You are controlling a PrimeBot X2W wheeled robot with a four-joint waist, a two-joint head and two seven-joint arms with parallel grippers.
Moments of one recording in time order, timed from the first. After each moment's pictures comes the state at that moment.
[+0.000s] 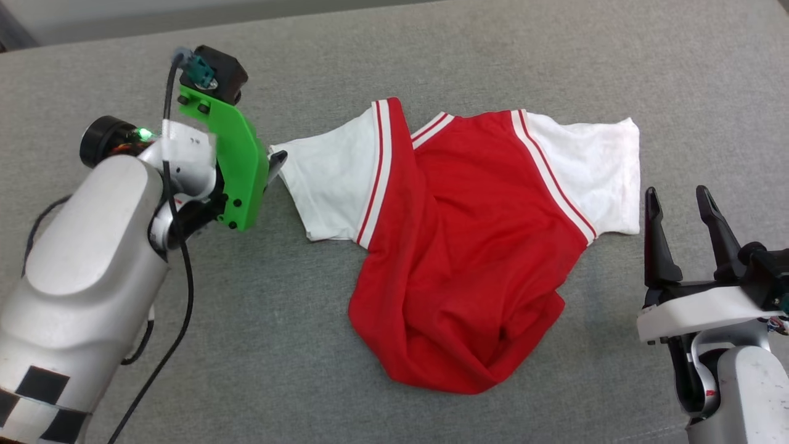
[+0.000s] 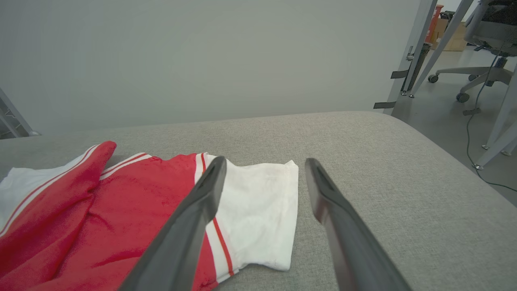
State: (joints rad) left arm -0.84 0.48 -0.57 0.34 -0.65 -0.13 0.69; right arm -0.18 -0.06 -0.08 0.07 0.15 0.13 -0.21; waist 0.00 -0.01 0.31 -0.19
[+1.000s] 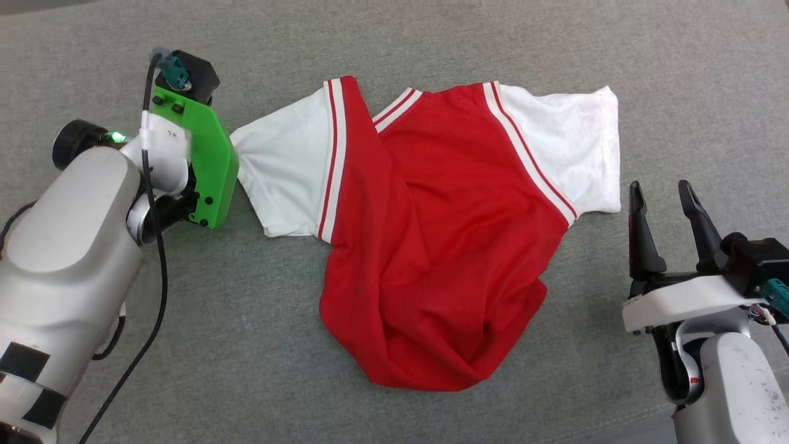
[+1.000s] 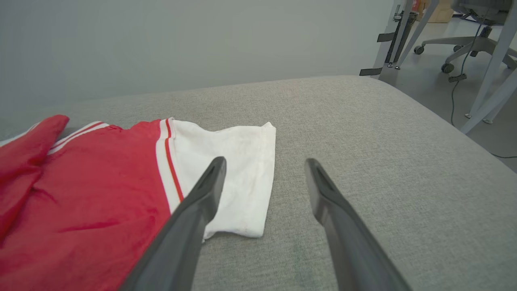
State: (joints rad) left arm -0.94 0.54 -0.73 0.54 -0.75 -0.13 0.65; right arm -0.25 -0.05 -0.06 0.18 0.17 0.13 -0.25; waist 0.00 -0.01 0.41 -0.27
